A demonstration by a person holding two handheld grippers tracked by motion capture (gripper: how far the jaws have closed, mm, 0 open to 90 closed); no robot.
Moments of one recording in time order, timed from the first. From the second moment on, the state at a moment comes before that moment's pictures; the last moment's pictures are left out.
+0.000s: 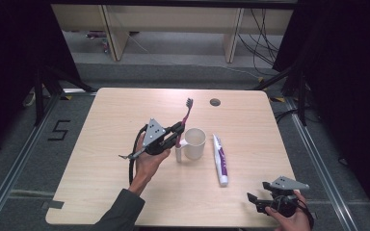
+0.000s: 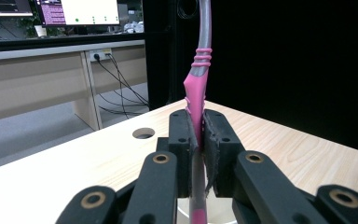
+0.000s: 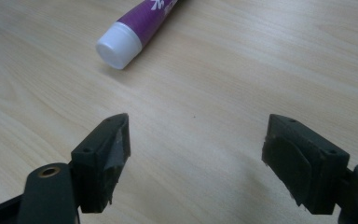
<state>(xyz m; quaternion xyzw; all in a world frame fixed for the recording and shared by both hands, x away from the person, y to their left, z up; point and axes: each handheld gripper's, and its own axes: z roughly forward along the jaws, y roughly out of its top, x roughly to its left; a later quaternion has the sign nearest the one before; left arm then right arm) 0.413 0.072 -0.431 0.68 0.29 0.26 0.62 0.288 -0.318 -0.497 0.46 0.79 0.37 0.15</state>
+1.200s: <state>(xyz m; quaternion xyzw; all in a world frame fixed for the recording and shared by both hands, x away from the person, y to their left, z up) 0.400 0.080 -0.457 0.73 0.26 0.24 0.58 0.289 -0.318 -0.497 0.46 0.80 0.37 0.16</state>
